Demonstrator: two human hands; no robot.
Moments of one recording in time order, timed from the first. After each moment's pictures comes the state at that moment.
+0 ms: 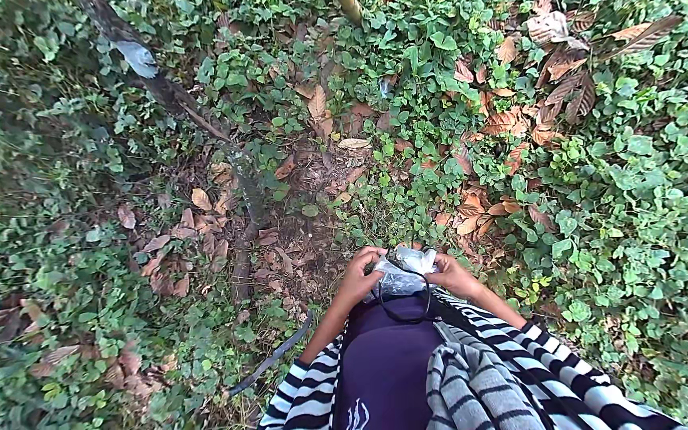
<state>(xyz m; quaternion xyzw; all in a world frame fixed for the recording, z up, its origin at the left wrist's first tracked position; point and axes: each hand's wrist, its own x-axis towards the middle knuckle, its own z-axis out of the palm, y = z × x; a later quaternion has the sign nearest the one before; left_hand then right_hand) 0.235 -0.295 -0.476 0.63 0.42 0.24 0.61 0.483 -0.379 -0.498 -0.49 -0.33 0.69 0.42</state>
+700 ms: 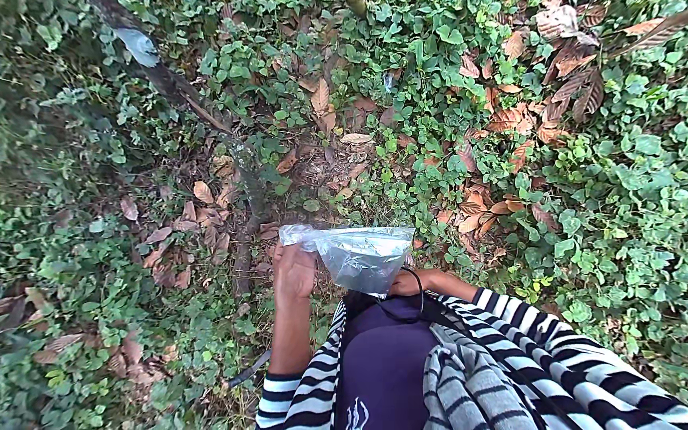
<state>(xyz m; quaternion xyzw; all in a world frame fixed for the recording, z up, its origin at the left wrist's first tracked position) 0.180 -0.266 -0.411 0.27 0.43 0.57 0.64 0.421 -0.336 -0.528 -0.29 -0.73 0.62 0.09</state>
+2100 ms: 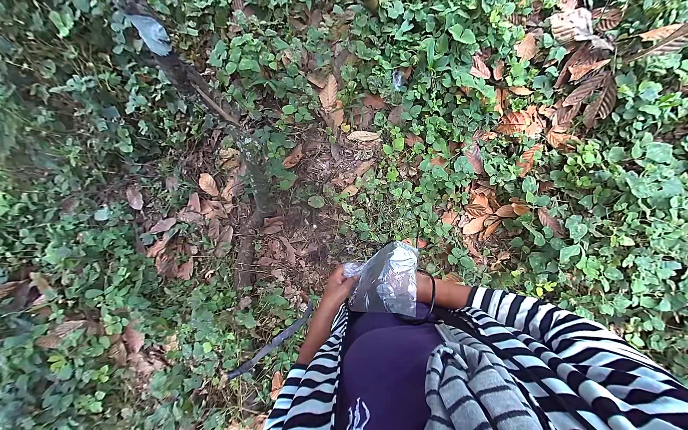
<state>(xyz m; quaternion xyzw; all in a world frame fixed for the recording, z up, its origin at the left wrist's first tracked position) 0.169 -0.330 -0.540 0.42 0.60 0.18 0.66 0.407 -0.357 -0.478 -0.40 -0.79 0.46 -0.02</state>
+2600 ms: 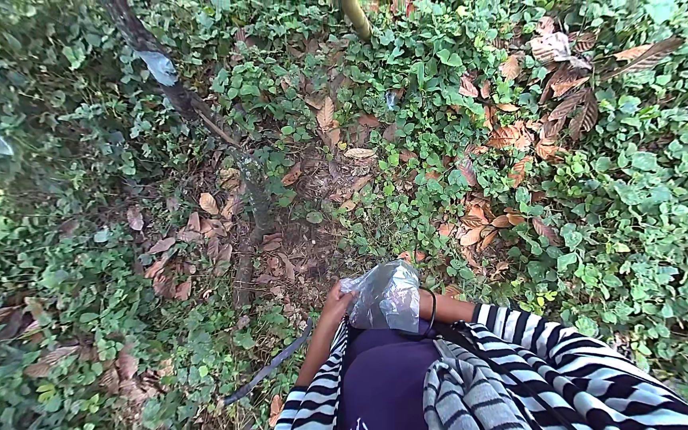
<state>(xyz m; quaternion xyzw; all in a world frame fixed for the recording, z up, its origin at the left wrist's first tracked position) 0.170 -0.333 -0.536 0.39 0.60 0.20 0.66 0.414 -0.371 -0.500 -0.42 -0.78 0.47 0.01</state>
